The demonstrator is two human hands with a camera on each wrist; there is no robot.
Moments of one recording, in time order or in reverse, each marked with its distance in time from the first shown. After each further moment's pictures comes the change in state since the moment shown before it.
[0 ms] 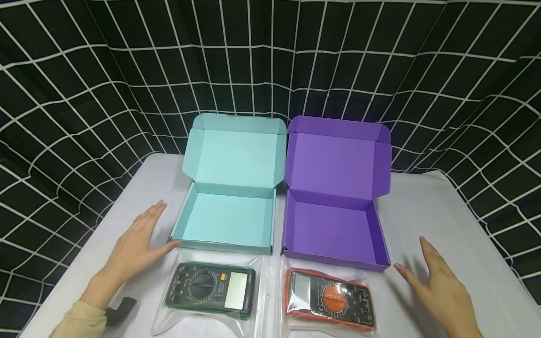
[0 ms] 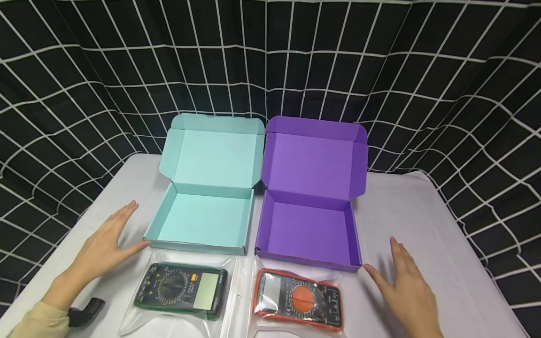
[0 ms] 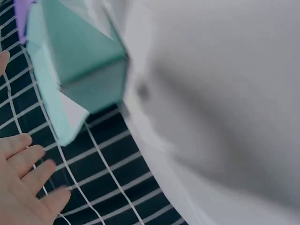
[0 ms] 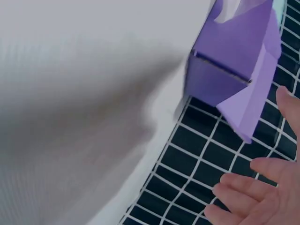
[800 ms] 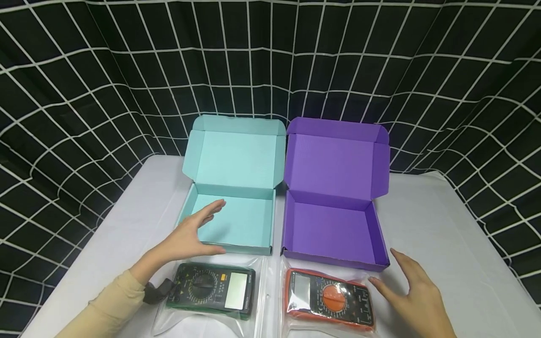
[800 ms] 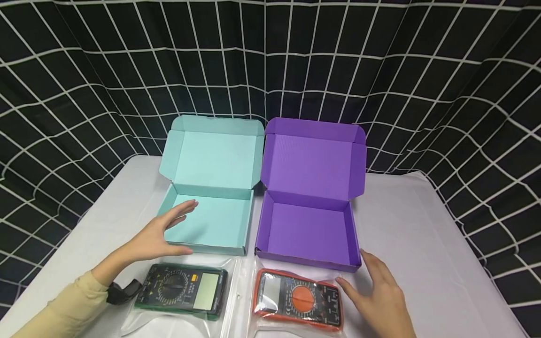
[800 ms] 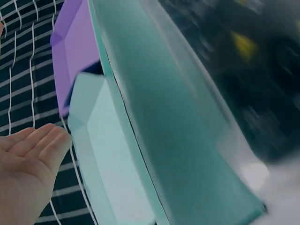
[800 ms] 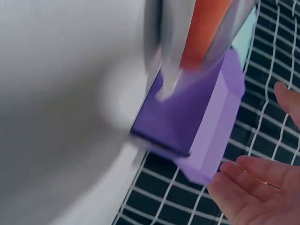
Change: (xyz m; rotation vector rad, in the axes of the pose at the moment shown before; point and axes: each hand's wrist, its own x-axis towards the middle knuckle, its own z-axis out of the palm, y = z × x) left_hand 0.049 0.075 0.017 -0.592 -0.247 0.221; right_hand -0.019 -0.051 0.011 0.140 0.163 -0.158
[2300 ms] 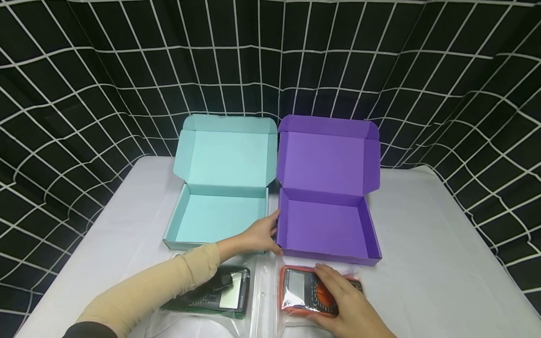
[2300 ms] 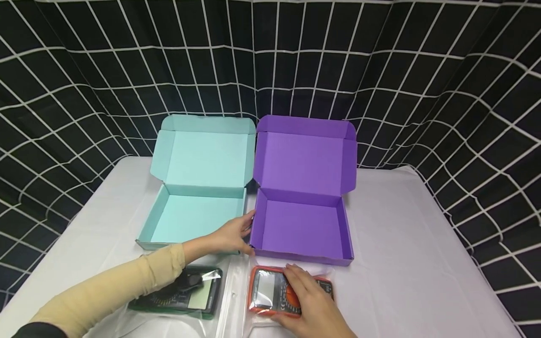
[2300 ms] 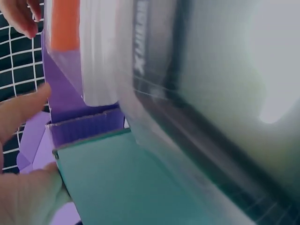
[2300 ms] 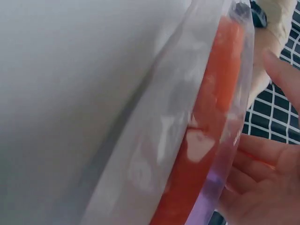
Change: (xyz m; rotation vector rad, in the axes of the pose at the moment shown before) left_hand 0.097 0.036 0.116 -0.206 -0.274 -0.300; right_hand -0.026 -0.070 0.039 0.077 -0.265 -0.350
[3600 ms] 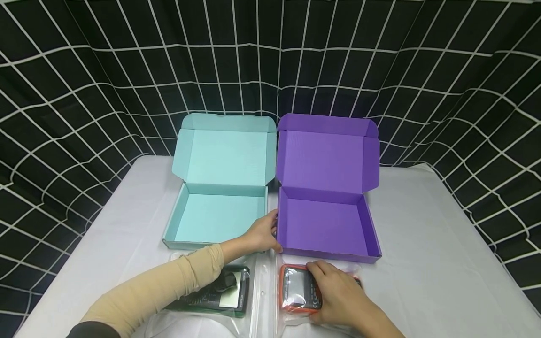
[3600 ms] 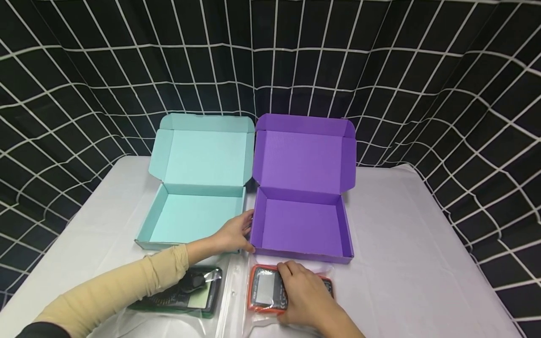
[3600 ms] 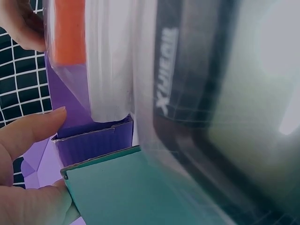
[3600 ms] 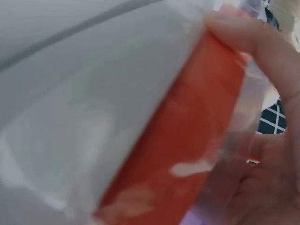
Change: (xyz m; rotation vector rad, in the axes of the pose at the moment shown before) left_hand 0.003 0.005 0.011 -0.070 0.116 -0.101; right_hand 0.032 -0.001 0.001 -0.129 -0.224 -0.056
